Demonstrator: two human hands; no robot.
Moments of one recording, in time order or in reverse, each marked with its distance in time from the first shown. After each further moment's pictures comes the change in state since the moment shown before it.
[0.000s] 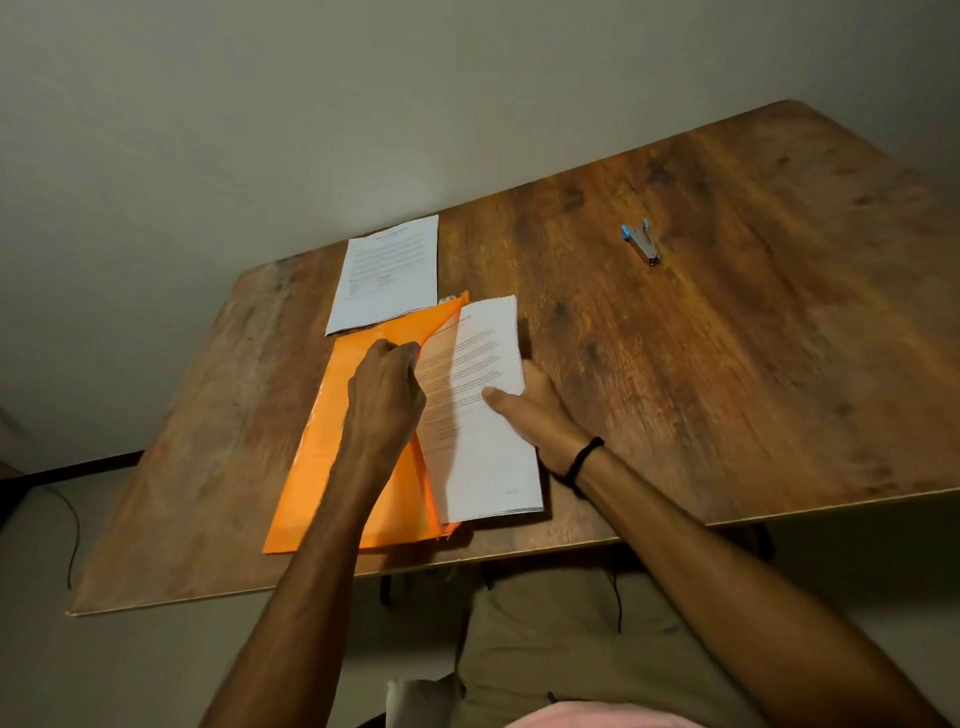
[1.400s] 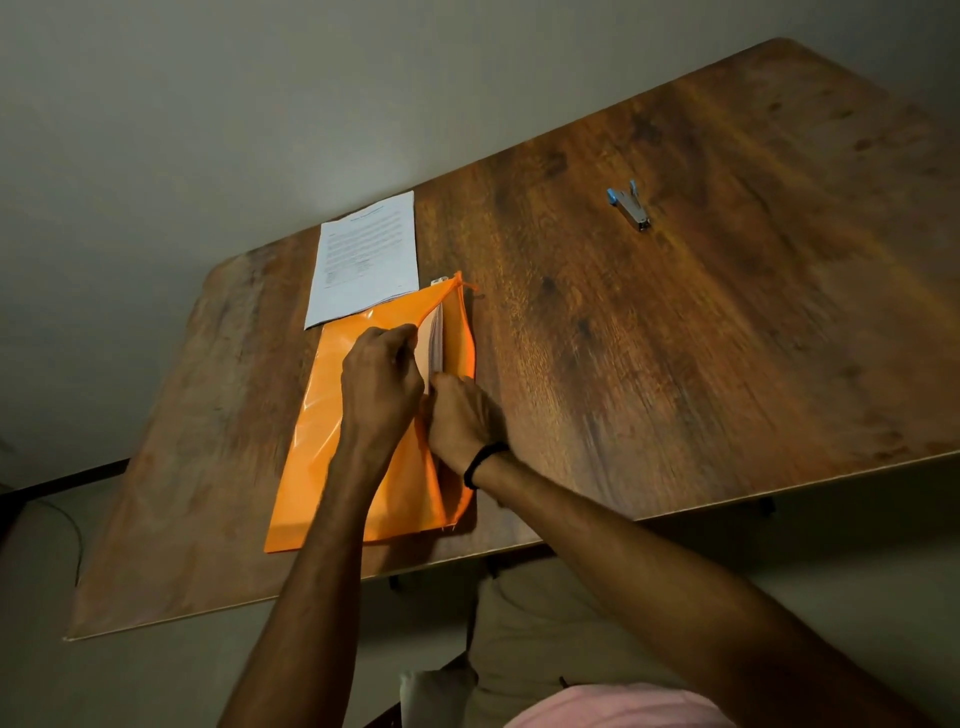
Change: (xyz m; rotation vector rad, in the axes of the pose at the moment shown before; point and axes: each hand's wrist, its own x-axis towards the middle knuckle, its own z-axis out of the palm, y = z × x) left_hand 0.013 -0.005 0.021 -0.165 0.070 0.016; right_hand -0.003 -0.003 0.078 -0.655 0.136 -0.176
